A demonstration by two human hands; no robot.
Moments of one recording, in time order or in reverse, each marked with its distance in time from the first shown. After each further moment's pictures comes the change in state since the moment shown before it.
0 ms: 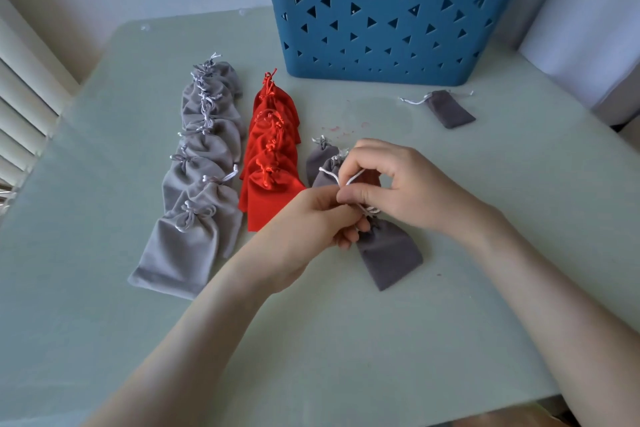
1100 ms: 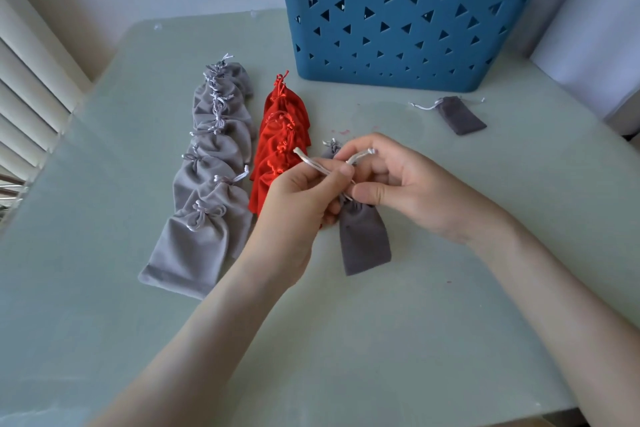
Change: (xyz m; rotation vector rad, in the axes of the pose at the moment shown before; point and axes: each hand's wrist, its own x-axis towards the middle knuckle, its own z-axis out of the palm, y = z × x) left_hand 0.003 0.000 -0.006 -0.230 0.295 0.199; right_hand 0.000 -0.005 0.000 0.495 -0.126 0.206
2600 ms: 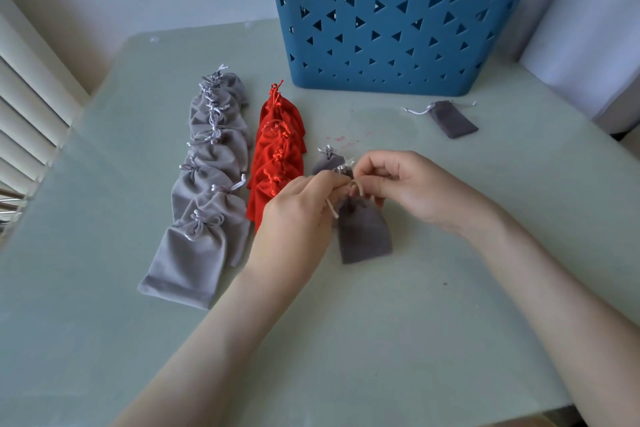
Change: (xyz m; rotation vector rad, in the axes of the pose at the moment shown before) left_hand 0.007 -0.020 -0.013 1.003 0.156 0.761; right_hand 0.008 0.010 -0.012 -0.176 0.115 0.100
